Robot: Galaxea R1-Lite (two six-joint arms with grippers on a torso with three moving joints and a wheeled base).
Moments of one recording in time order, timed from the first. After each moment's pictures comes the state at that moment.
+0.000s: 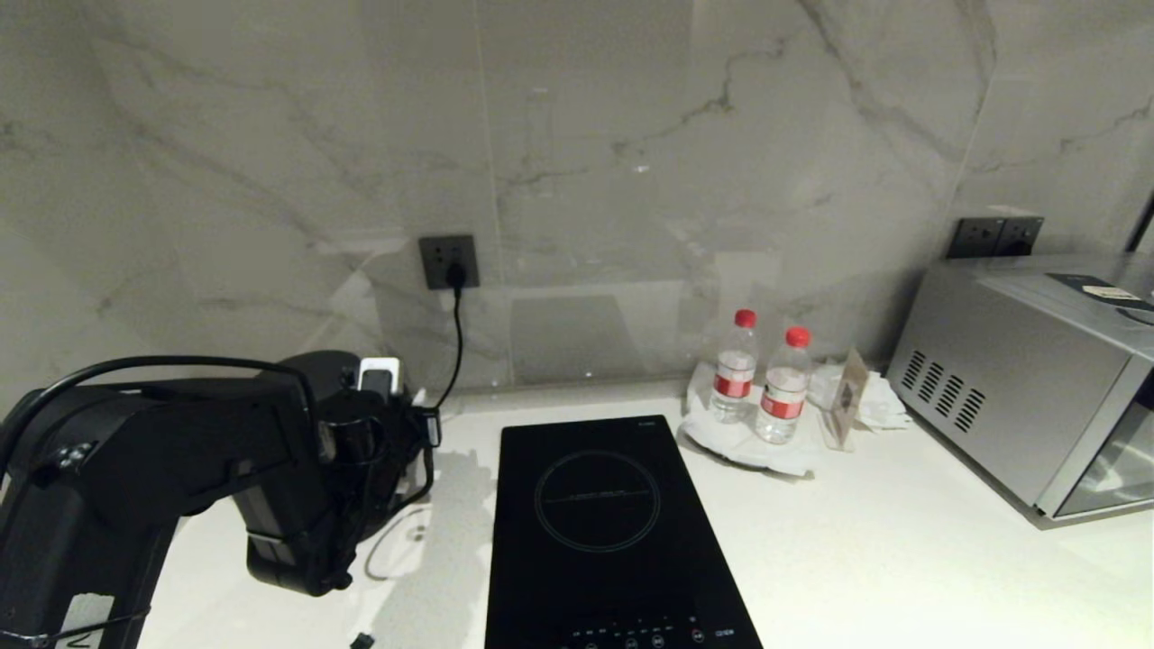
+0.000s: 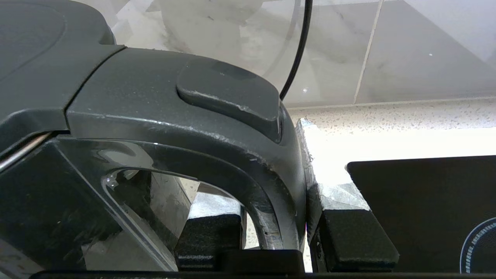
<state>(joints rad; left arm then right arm) -0.24 2.38 -0.78 -1.52 0.34 0.04 0.00 0.00 0.00 0.00 0.00 -0.01</state>
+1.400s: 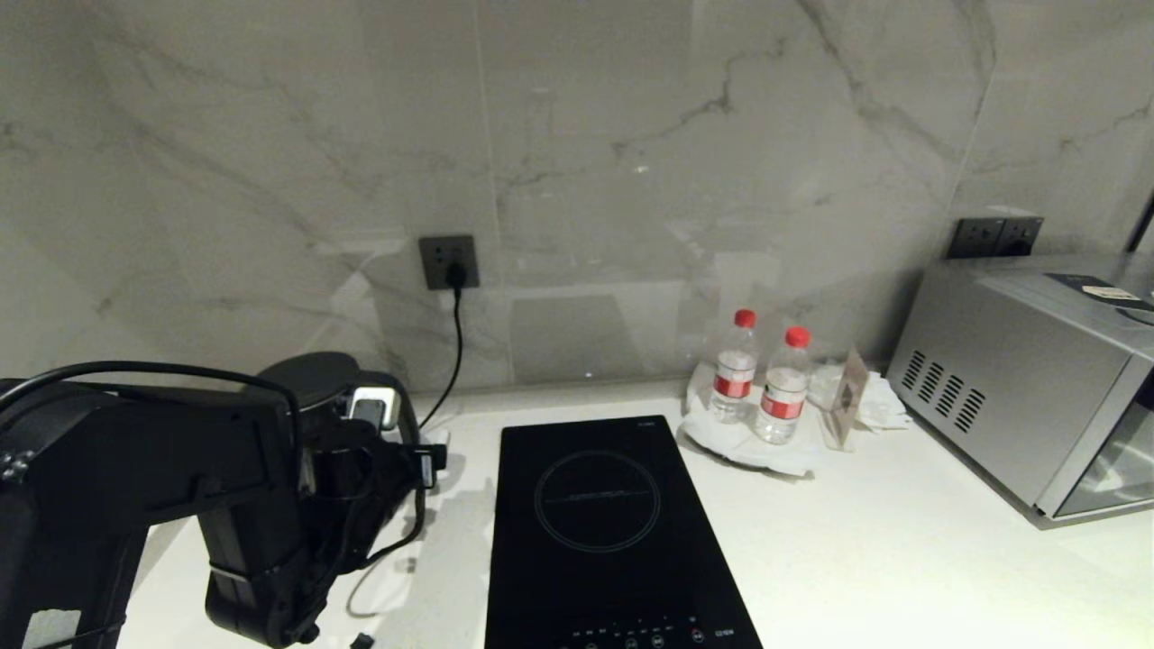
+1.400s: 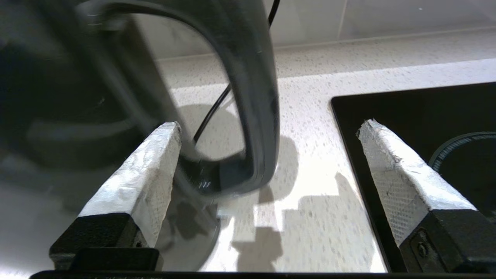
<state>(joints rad) -0.27 2.30 -0.56 -1.52 0.31 -0.02 0.00 0.00 0.00 0.00 0.00 -0.01</state>
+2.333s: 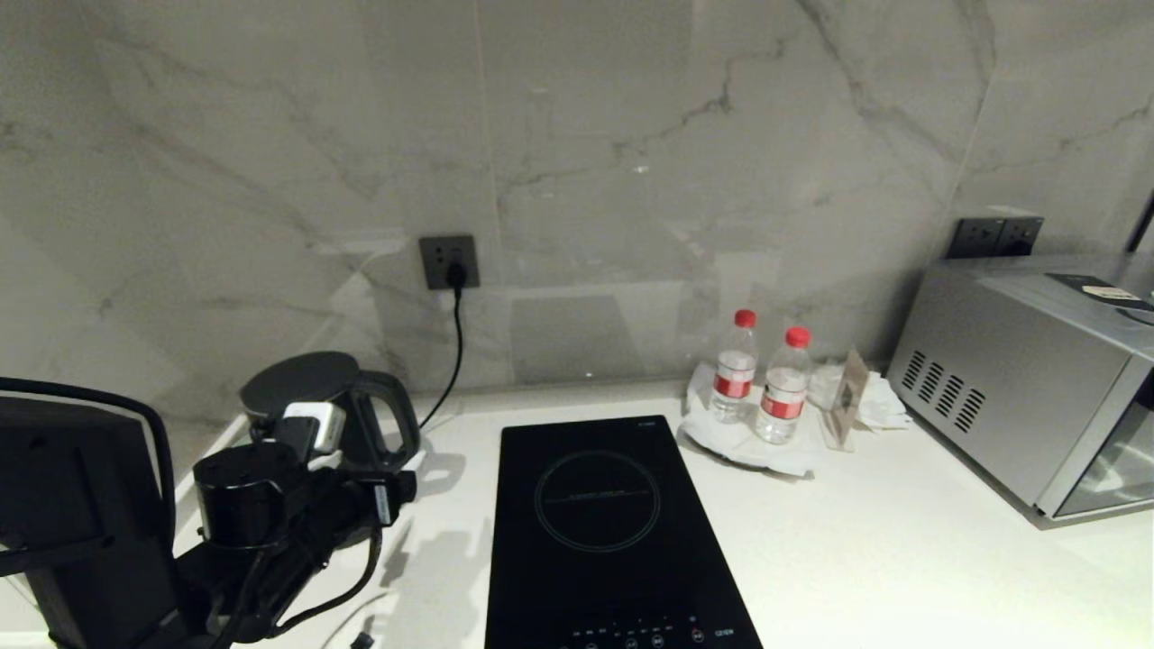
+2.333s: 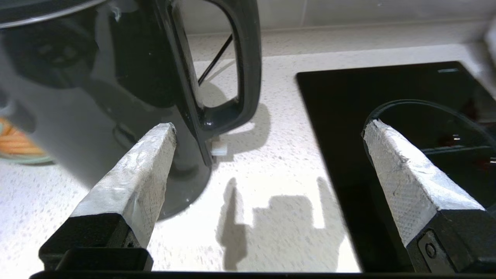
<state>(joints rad) -0.29 2.01 -0.23 -1.52 0.23 -0.10 0.00 0.00 0.00 0.00 0.00 -0.01</state>
